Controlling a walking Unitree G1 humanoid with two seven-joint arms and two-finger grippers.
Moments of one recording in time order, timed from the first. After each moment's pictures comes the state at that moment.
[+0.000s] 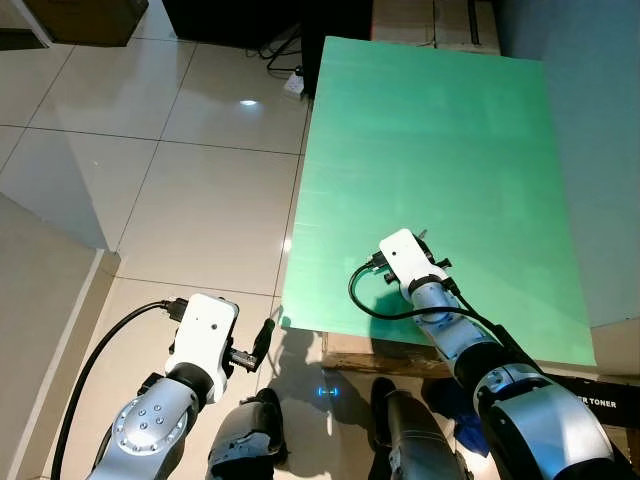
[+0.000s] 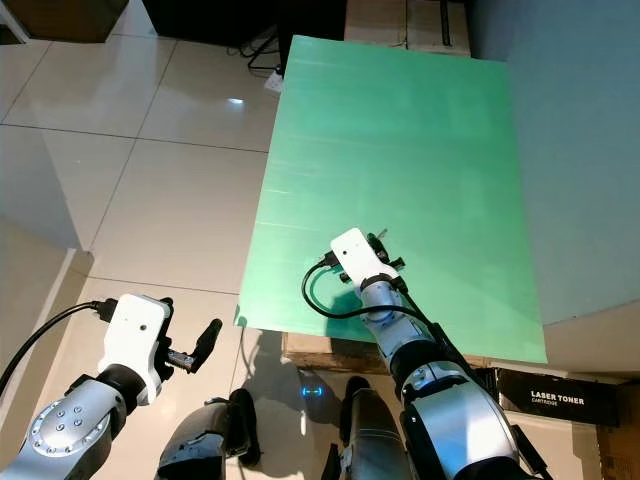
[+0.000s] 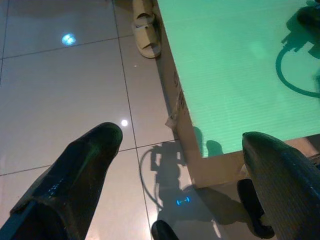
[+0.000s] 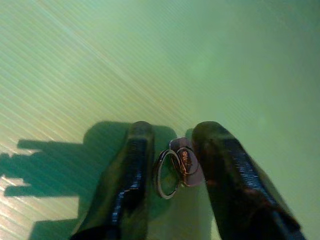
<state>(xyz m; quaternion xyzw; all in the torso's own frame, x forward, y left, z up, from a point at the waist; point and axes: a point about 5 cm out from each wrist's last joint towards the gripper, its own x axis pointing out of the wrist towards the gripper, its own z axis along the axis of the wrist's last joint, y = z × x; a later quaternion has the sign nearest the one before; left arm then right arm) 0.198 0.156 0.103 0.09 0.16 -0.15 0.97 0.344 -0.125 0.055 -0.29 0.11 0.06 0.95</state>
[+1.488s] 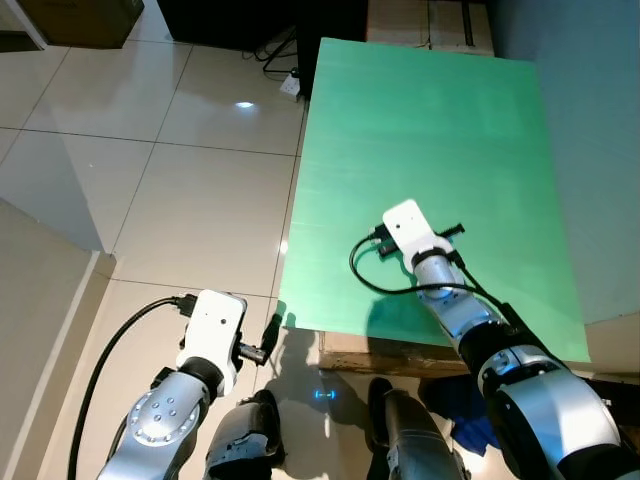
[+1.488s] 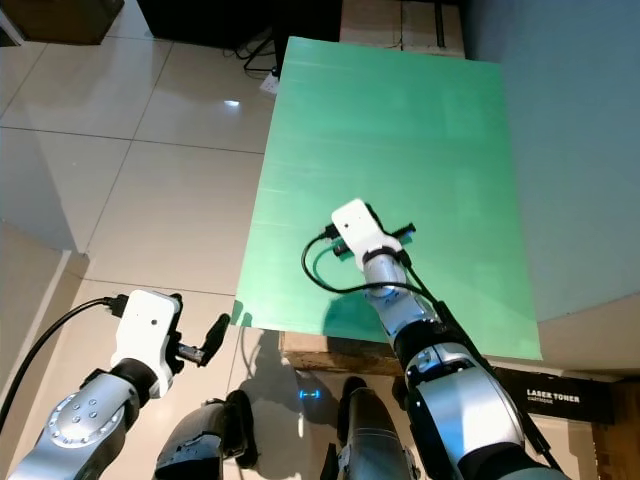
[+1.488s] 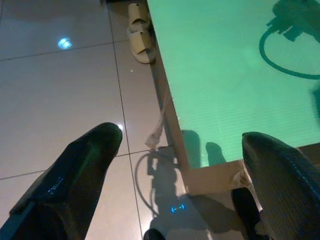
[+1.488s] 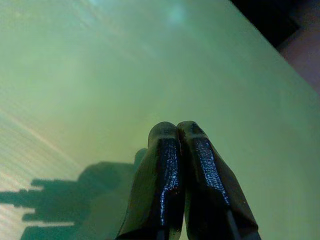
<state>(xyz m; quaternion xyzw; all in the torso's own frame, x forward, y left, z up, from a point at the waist) 0.209 0.147 0.097 0.08 0.15 -0.15 0.97 0.366 -0.124 0.097 -0.30 0.02 0.05 0.95</state>
